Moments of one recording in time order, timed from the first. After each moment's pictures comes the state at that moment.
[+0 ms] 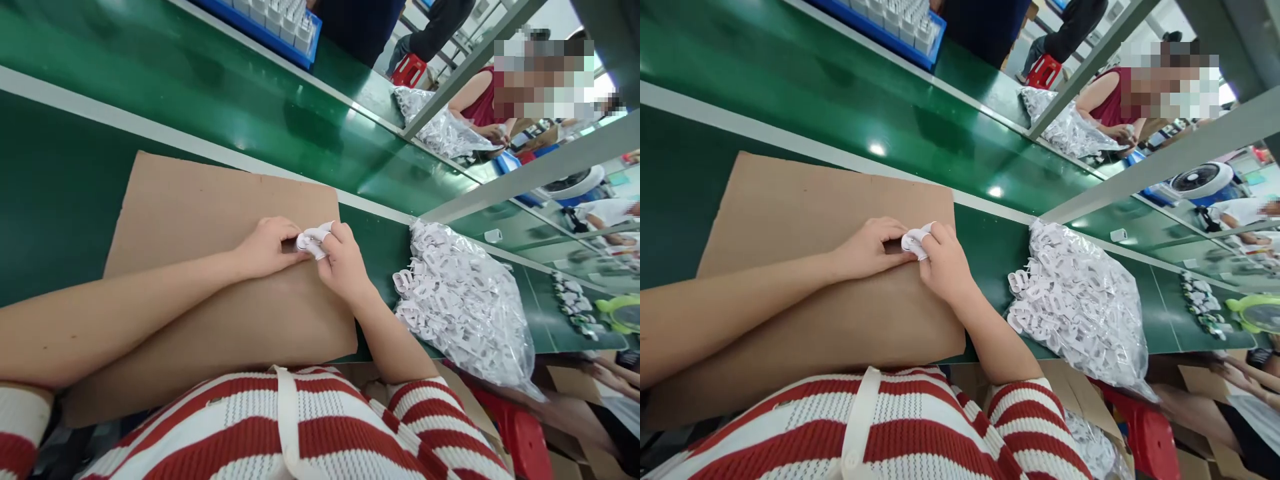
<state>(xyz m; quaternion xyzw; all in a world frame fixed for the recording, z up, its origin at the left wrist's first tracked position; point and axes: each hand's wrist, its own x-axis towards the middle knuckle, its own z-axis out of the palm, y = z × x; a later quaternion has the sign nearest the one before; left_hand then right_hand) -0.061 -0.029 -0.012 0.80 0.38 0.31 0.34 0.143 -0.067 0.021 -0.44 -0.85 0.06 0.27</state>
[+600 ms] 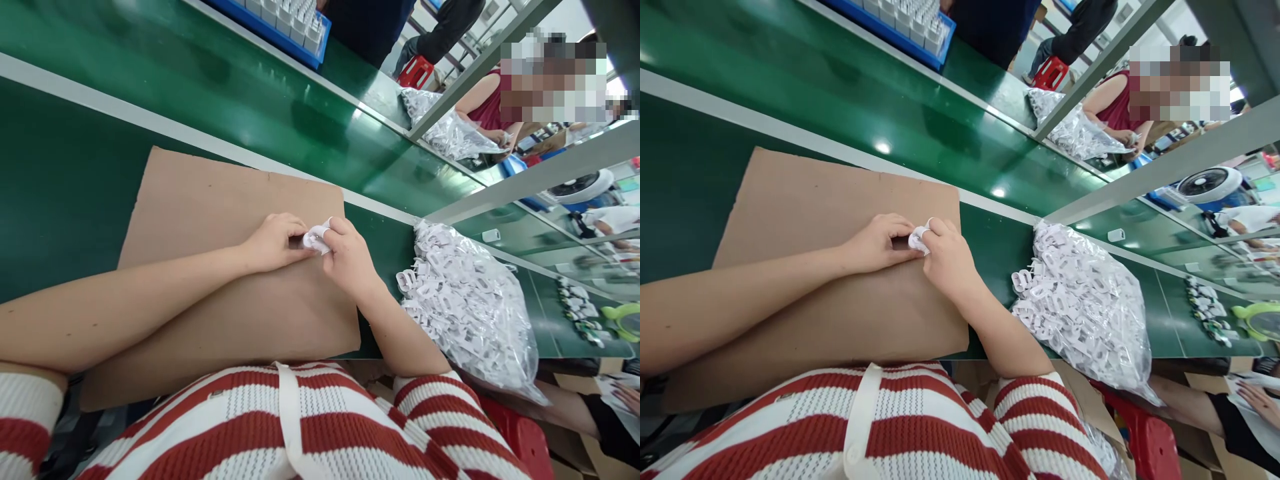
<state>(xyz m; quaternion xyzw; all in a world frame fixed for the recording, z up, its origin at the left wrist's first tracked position) -0.060 -0.030 -0.009 0.81 0.38 0.31 0.33 0.132 -0.066 0.039 -0.46 -0.87 0.03 0.18</state>
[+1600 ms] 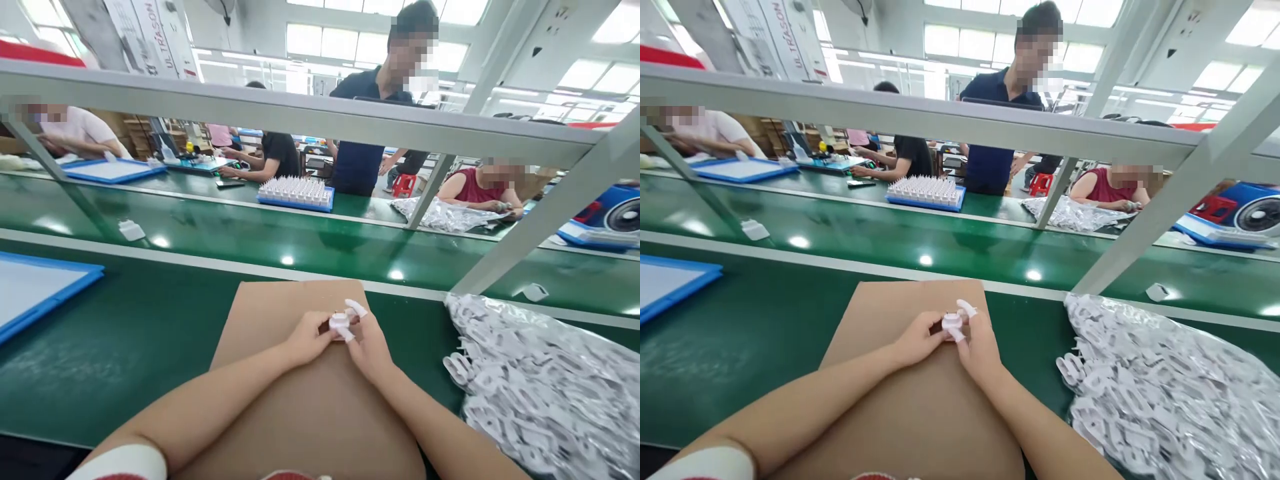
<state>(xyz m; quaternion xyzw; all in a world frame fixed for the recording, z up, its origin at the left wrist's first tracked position) -0.078 -0.041 -0.006 0.73 0.40 0.33 0.43 0.116 -0.068 -0.017 -0.45 -0.76 0.13 0.44</state>
